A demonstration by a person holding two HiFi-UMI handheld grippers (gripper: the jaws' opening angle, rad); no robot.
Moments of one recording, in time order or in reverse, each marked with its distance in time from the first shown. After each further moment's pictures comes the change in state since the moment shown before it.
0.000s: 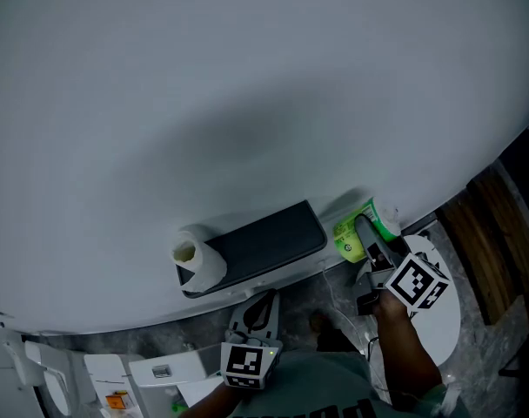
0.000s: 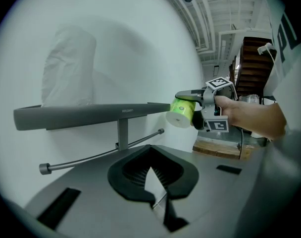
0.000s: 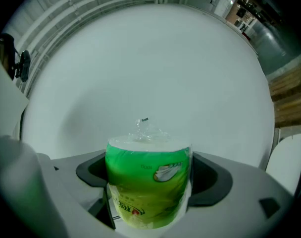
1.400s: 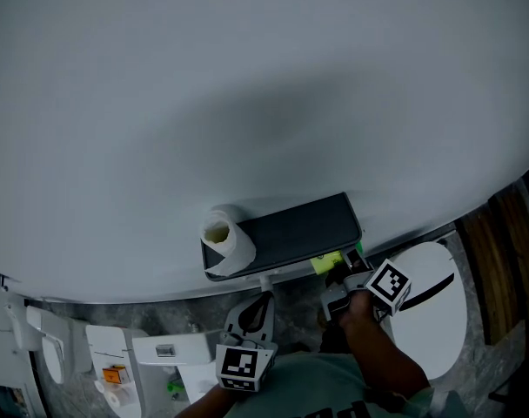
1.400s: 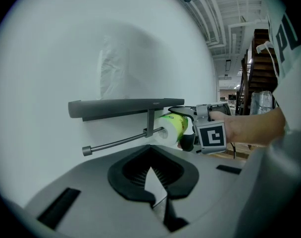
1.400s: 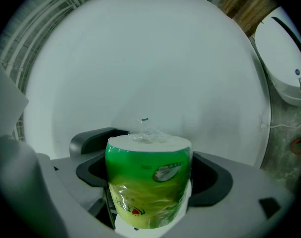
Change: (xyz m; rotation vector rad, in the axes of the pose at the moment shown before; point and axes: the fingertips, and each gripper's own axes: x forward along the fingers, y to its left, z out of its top) left arm -0.044 0.037 -0.021 -0.029 0.044 0.138; right arm 0.045 0.024 -0.144 0.653 0.165 0.108
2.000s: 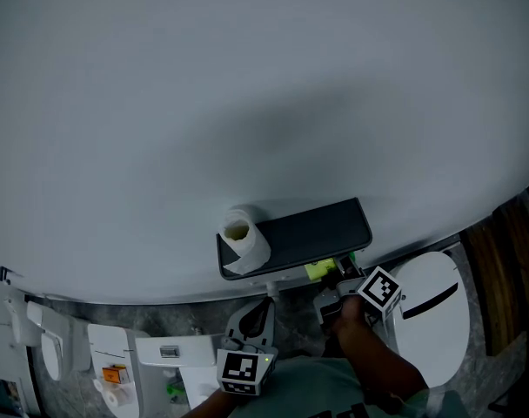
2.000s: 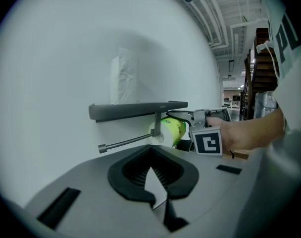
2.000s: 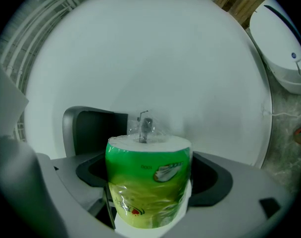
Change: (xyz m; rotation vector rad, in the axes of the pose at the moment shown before) left arm -0.021 0.015 -0.001 -0.012 -0.020 0.047; right arm 0.011 -0.001 -0.036 0.039 0.016 0.016
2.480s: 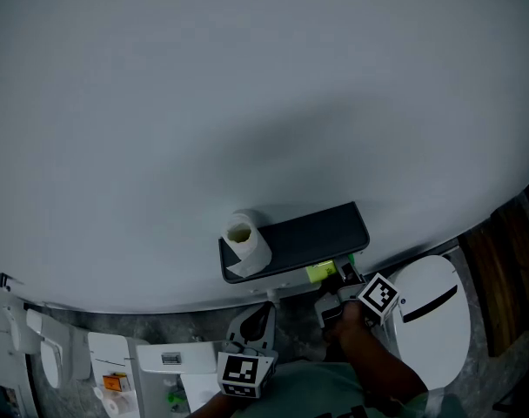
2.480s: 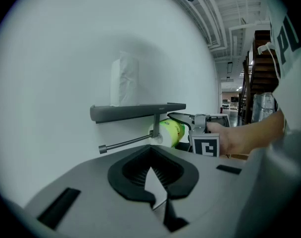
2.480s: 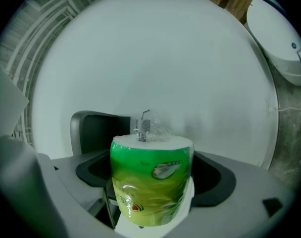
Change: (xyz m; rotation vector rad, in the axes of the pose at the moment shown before) left arm -0.004 0.000 0.000 -0.002 -0.014 -0.019; right arm -0.003 0.003 0.001 0.015 -0.030 0.097
